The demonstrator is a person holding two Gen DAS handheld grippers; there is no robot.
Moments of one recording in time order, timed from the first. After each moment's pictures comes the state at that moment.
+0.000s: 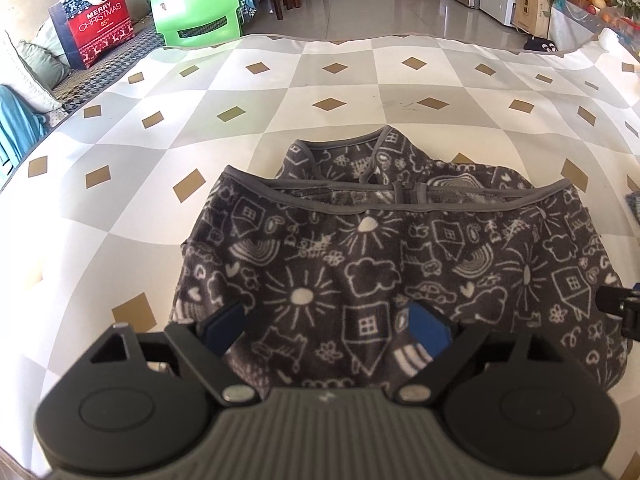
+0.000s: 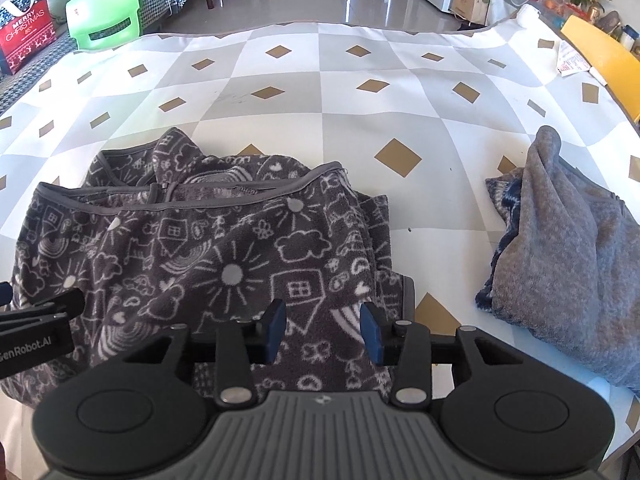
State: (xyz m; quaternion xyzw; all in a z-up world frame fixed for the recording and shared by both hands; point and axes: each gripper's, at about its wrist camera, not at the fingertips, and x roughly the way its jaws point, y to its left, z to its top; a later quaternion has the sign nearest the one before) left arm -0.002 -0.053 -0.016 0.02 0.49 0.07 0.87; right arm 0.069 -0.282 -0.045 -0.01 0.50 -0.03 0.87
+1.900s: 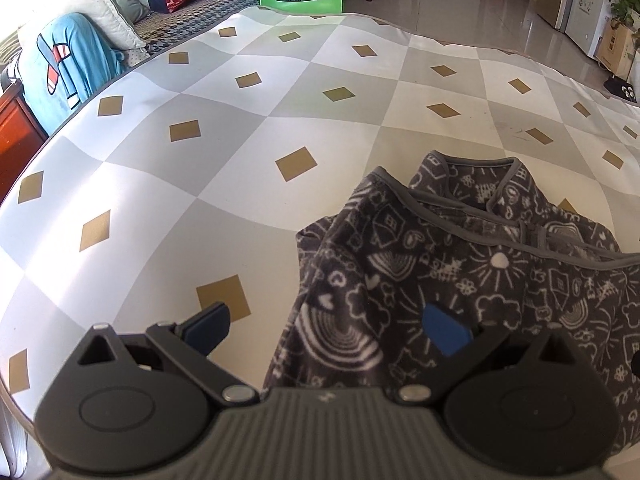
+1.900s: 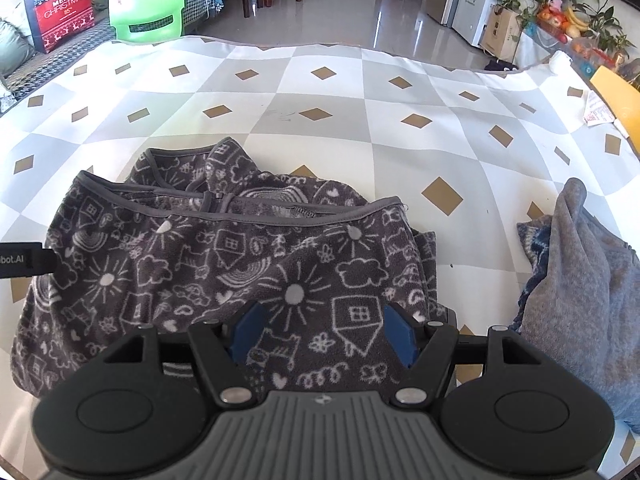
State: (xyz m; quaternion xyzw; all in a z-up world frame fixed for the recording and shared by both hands) left arm 0.095 -0.015 -0.072 -0.05 0.50 0.18 0.84; right arm 0.067 -0.231 -0.035 -0.06 0.47 0.01 0.88
